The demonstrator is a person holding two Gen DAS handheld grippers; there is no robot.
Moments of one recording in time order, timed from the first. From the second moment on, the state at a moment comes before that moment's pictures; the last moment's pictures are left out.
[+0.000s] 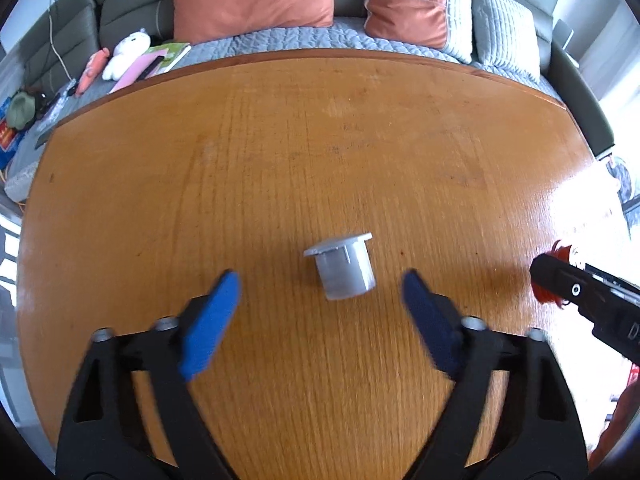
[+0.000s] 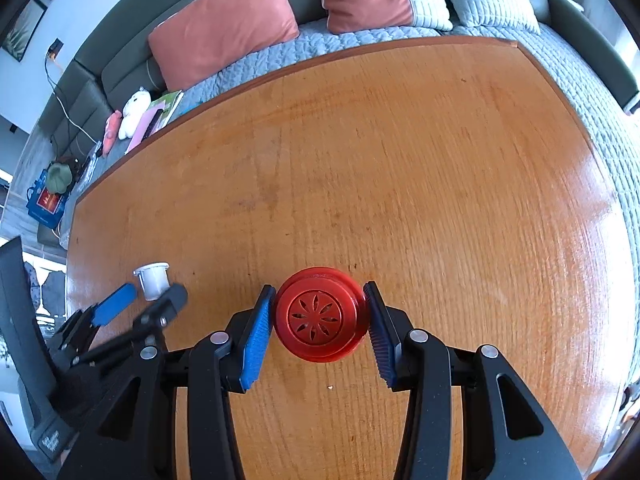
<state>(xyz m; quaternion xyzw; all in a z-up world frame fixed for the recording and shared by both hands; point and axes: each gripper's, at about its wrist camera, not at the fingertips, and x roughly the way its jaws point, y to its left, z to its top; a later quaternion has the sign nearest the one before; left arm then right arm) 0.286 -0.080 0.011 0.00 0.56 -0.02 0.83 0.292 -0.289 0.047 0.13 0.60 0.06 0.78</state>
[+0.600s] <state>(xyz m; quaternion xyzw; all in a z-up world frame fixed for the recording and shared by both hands) 0.278 -0.073 0.019 -0.01 0.55 -0.05 0.83 0.273 -0.272 0.056 0.13 0.60 0.07 0.79</state>
